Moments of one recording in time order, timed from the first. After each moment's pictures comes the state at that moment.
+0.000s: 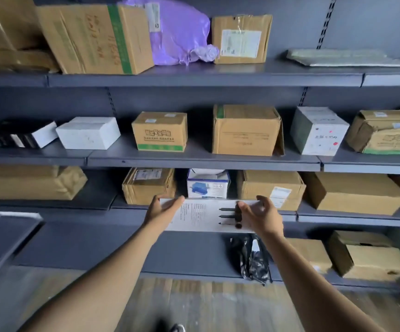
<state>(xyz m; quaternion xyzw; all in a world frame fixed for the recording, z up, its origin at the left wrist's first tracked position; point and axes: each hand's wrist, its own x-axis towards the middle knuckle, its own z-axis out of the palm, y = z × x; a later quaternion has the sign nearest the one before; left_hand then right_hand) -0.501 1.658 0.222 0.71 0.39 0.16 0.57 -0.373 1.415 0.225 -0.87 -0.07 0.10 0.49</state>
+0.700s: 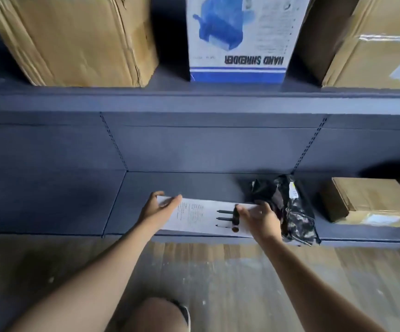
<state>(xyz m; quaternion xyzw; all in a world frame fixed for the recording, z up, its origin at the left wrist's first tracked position) -0.393 1.798 -0.342 0.74 0.43 0.03 0.51 -0.277 1.544 -0.350 -0.89 0.00 0.18 0.41</state>
